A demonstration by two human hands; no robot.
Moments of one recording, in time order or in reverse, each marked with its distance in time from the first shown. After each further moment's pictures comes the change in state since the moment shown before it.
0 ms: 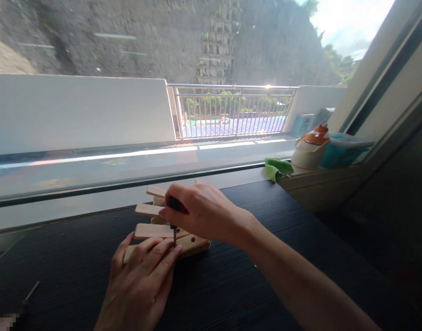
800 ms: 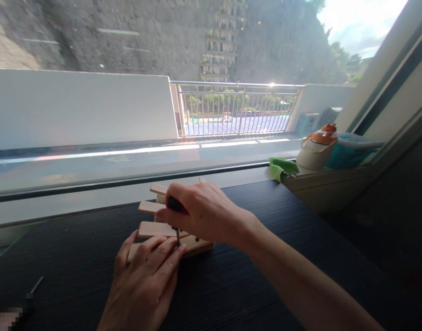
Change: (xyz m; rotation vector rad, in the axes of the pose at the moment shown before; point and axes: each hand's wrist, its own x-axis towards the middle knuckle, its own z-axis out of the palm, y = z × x) left_hand -0.001 0.000 -0.001 0.018 -0.011 0.014; right_hand 0.006 -0.005 0.009 0.014 -0.051 0.031
